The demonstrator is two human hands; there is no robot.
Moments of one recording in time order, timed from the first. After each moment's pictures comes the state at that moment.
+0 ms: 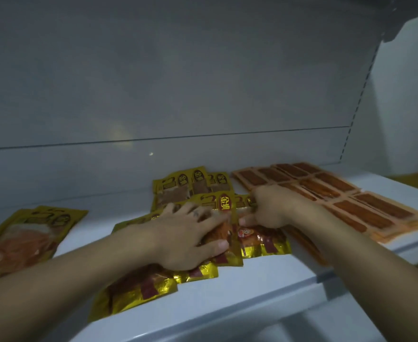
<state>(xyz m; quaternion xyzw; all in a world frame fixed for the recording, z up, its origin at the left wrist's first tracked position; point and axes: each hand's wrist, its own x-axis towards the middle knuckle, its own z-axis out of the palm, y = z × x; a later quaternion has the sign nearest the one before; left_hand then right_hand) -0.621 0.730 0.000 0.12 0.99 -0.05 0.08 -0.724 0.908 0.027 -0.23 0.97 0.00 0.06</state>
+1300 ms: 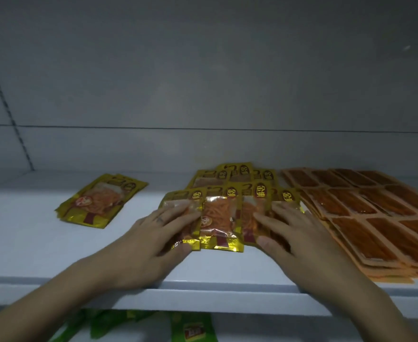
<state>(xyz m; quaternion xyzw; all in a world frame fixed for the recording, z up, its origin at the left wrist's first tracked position) -0.505 0.704 -0.034 -0.05 0.99 0.13 -0.06 -0.671 0.949 -0.033 -0.42 0.90 -0.14 -0.04</state>
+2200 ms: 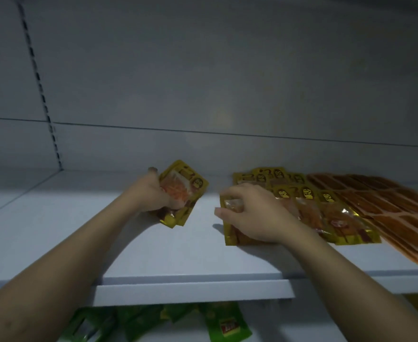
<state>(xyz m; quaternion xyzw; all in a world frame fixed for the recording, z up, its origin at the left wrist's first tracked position) -0.497 0.527 -0.007 -0.32 0.88 0.32 -0.13 -0.574 0.761 0.011 -0.44 0.88 -0.18 -0.03</state>
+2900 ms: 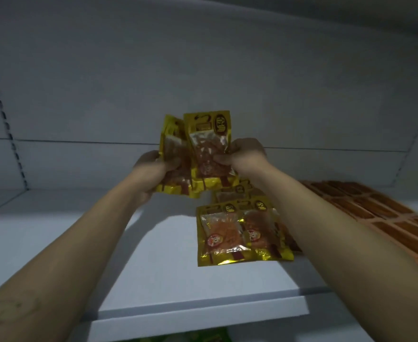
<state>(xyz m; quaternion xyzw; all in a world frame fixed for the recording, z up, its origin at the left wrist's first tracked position) -0.551 0.564 0.044 -0.18 0.70 0.63 -0.28 -0.666 0.732 0.080 -0.27 0.84 -0.47 -0.03</state>
